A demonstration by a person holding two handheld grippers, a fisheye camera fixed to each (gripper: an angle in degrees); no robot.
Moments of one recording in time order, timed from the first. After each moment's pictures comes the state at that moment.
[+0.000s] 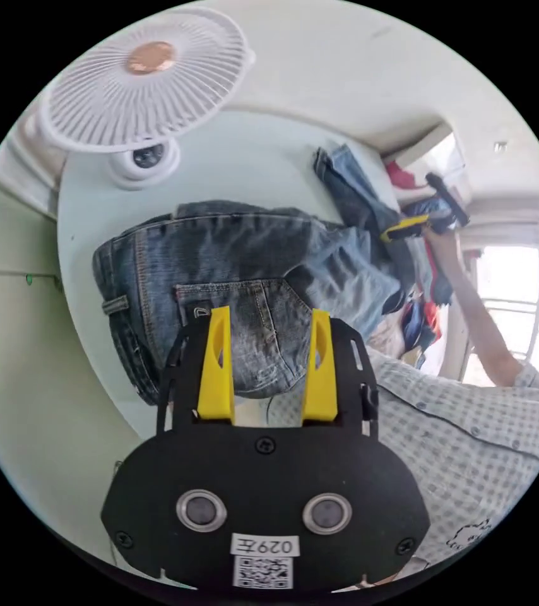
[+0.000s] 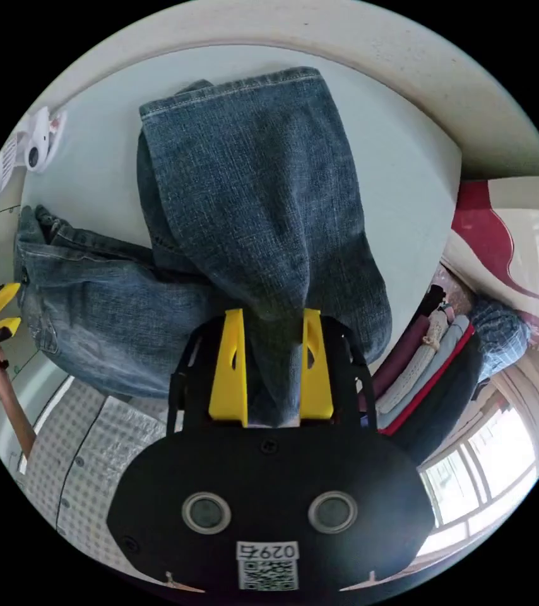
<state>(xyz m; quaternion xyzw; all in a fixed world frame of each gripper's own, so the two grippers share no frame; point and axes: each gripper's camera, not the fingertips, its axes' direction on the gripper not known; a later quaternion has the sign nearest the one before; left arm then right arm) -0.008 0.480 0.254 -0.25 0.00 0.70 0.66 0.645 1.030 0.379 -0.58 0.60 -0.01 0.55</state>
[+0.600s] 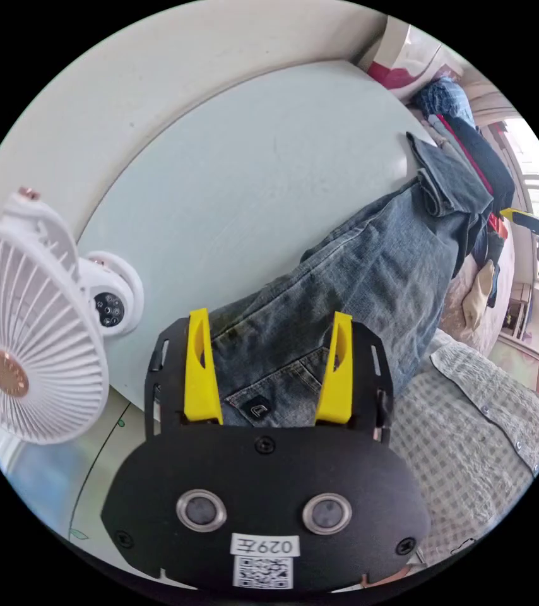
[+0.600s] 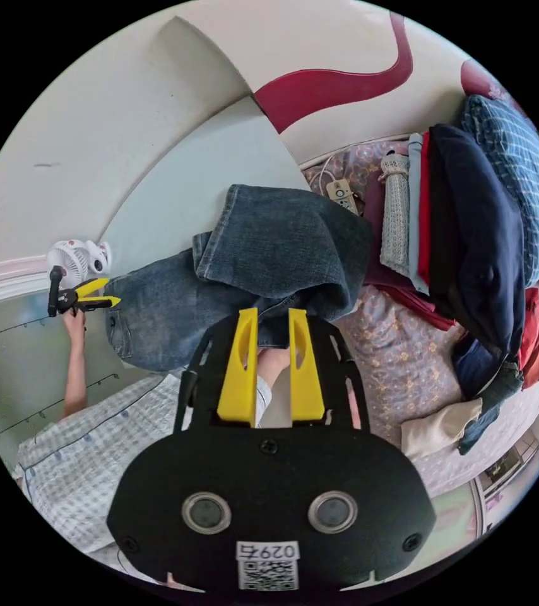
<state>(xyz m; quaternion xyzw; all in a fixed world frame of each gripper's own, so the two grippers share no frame) 0.119 0.633 0.307 -0.21 -0.15 0.84 0.47 0.502 1.090 0.119 -0.31 0.56 0.18 0.75</state>
